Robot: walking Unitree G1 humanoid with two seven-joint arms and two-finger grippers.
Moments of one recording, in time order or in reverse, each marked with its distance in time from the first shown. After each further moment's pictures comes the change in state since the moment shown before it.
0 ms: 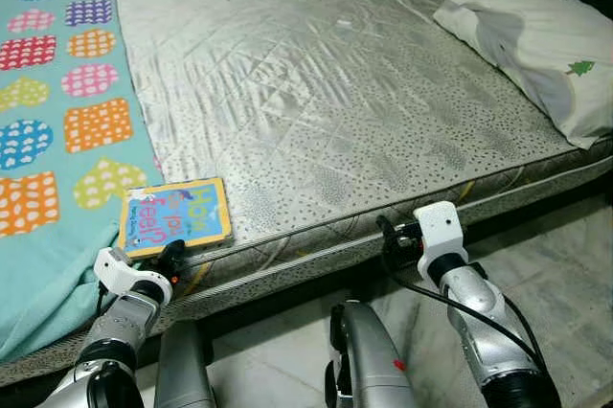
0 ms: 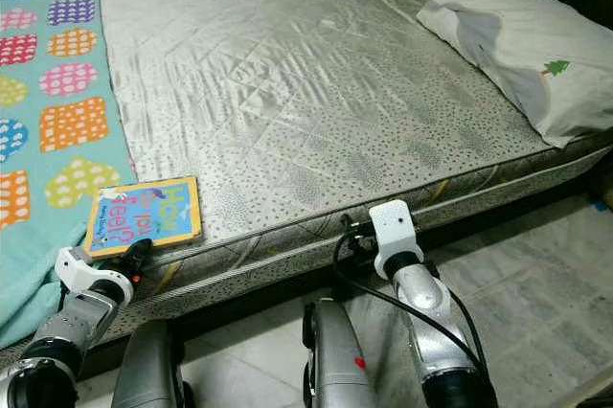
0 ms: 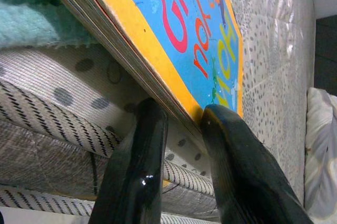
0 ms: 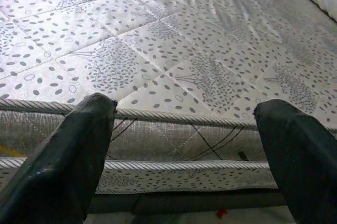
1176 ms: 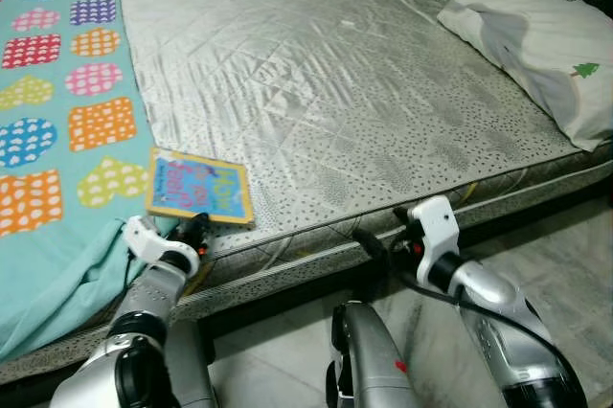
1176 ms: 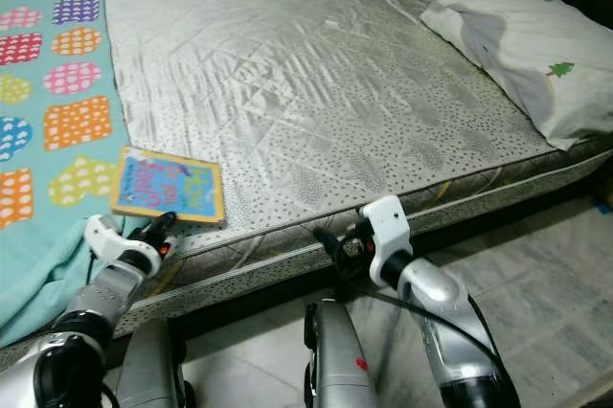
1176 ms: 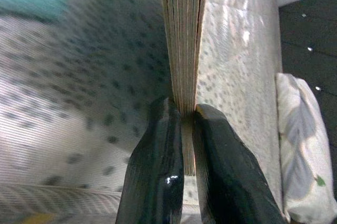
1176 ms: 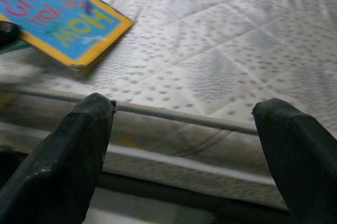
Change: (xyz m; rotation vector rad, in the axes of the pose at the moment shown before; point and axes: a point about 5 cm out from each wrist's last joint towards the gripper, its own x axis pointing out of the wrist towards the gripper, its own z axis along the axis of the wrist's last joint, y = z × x) left arm 0.024 -0.055 -0.021 0.064 0.020 -0.140; right arm -0.006 0.002 0.018 0.139 0.027 0.363
